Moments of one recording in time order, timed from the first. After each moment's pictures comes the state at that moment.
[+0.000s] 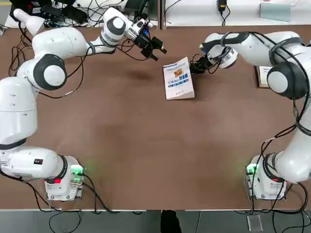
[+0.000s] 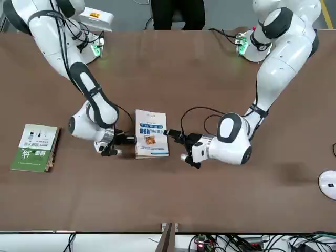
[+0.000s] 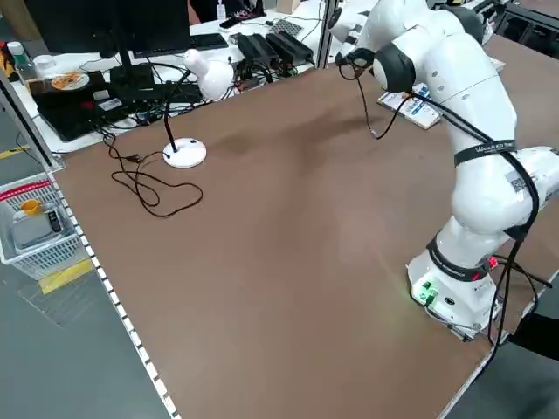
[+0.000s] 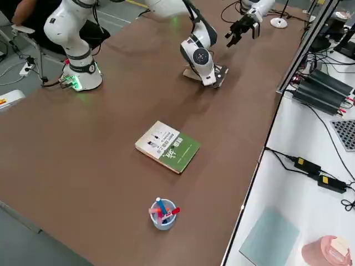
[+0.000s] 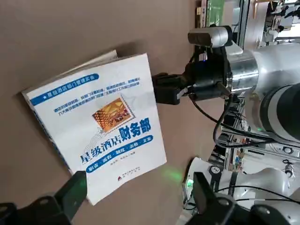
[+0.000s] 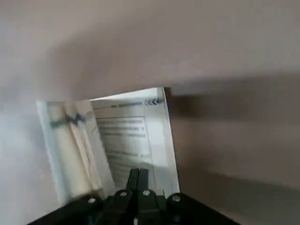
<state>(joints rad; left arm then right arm) -0.11 0.98 -0.57 -1.19 -0.64 2.03 0.19 0.34 0.65 0.06 -1.84 1.10 2.44 -0.43</state>
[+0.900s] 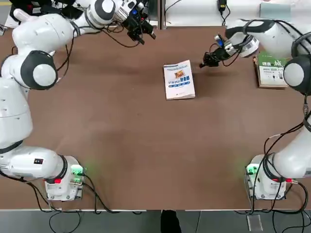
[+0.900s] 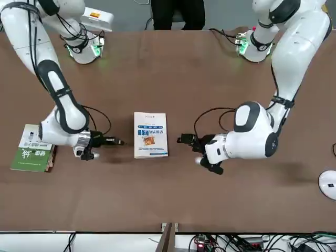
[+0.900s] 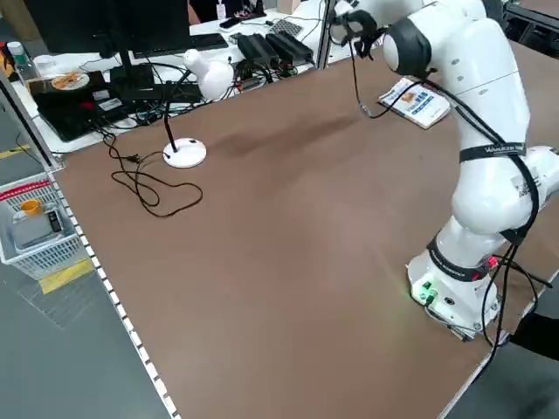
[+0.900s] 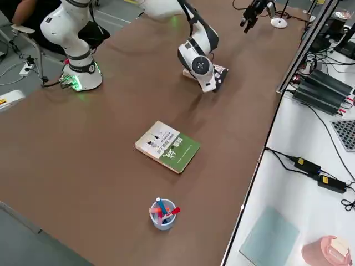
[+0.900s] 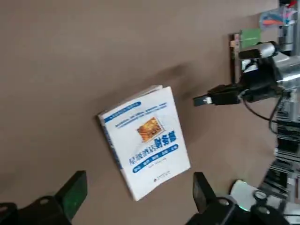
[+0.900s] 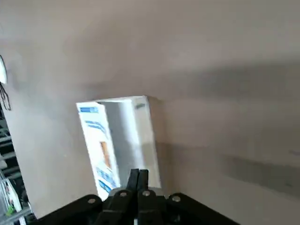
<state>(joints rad) -0.11 0.80 -0.50 -1.19 -0.37 2.03 0.02 0.16 0.58 0.05 -1.84 0.97 2.20 -0.46</state>
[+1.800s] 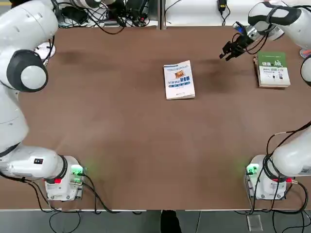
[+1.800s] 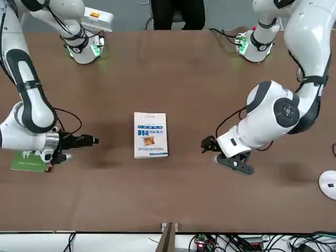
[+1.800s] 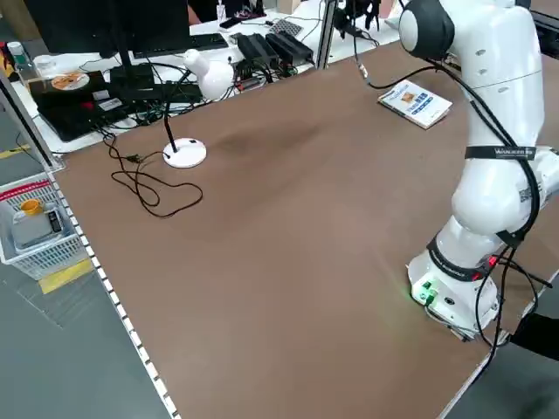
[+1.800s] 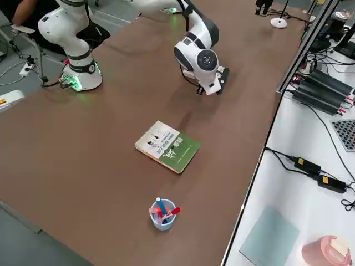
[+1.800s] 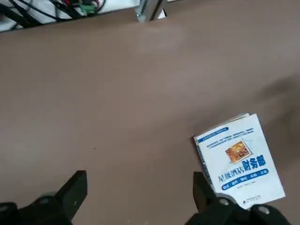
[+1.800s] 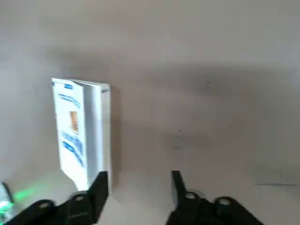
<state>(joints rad) -0.10 0.64 -0.45 -1.19 0.05 2.01 -0.14 0.02 0.51 0.04 -1.74 0.60 2.02 -0.46</state>
